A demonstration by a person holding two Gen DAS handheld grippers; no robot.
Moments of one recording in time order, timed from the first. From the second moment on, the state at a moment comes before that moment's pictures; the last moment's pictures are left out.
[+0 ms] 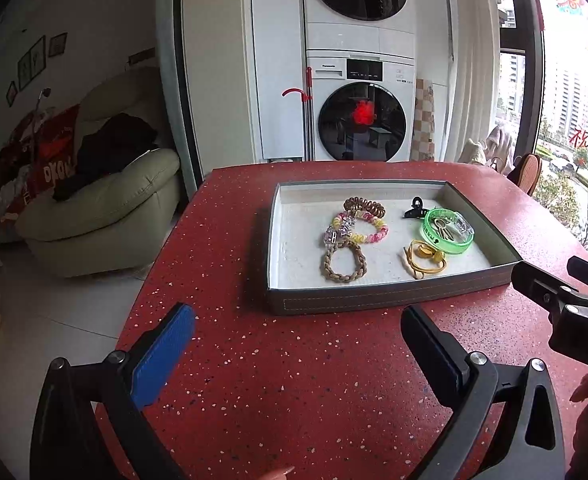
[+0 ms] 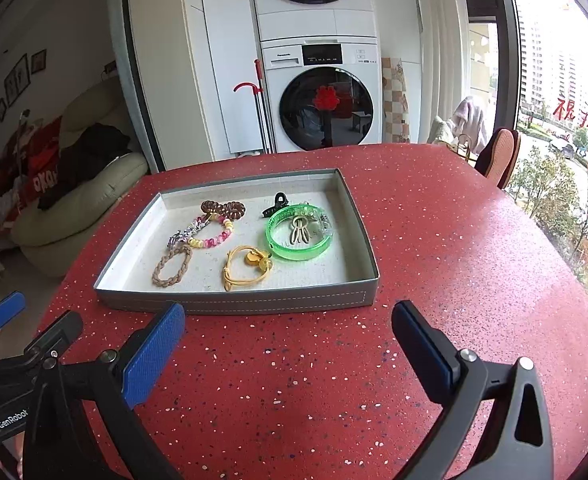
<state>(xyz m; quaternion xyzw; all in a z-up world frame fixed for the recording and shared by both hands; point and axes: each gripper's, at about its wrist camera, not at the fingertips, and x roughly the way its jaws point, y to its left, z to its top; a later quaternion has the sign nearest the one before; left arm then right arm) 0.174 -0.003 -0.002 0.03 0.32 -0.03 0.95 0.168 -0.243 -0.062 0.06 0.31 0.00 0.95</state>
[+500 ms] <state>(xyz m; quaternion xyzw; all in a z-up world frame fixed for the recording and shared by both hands) 0.163 0.002 -0.001 0.01 0.31 -0.02 0.95 0.148 -0.233 -0.046 0.02 0.26 -0.02 0.96</state>
